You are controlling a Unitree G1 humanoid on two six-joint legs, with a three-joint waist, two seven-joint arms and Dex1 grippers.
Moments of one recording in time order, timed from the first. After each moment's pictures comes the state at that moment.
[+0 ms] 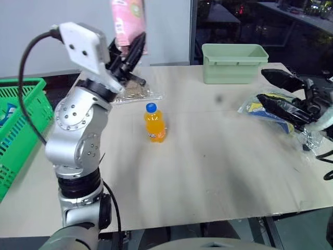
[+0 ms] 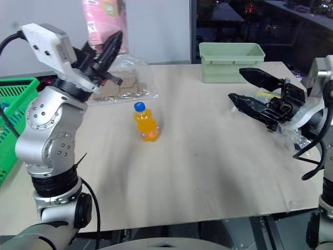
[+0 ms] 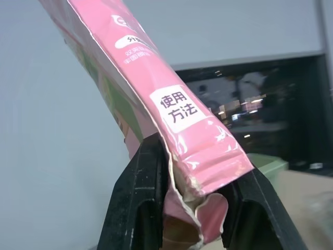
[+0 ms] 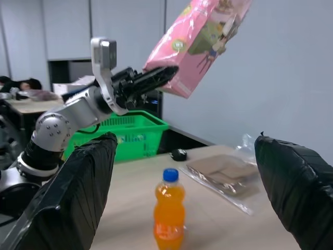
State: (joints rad) left arm -0.54 0.46 0.26 -0.53 -0.43 0.53 -0.30; right arm -0.41 -0.71 -0.35 -0.31 1.08 0.61 0.97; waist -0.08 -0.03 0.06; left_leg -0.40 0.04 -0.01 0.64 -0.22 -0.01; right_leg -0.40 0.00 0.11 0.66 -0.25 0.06
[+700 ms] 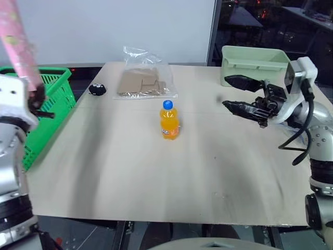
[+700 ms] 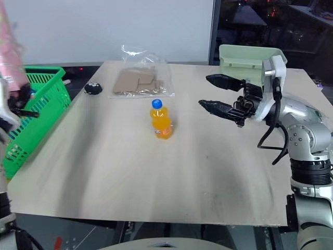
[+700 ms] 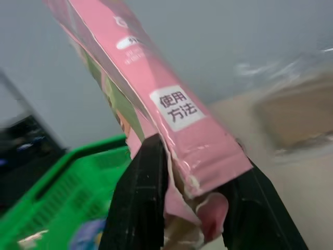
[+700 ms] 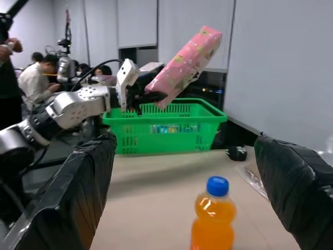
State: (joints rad) left arm -0.20 0.87 0.59 0.02 -0.16 0.31 -0.35; right arm -0.59 -0.58 -0.12 -0.13 0.87 0.54 1.11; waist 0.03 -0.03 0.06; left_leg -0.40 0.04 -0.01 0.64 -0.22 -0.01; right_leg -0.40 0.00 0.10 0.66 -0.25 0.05
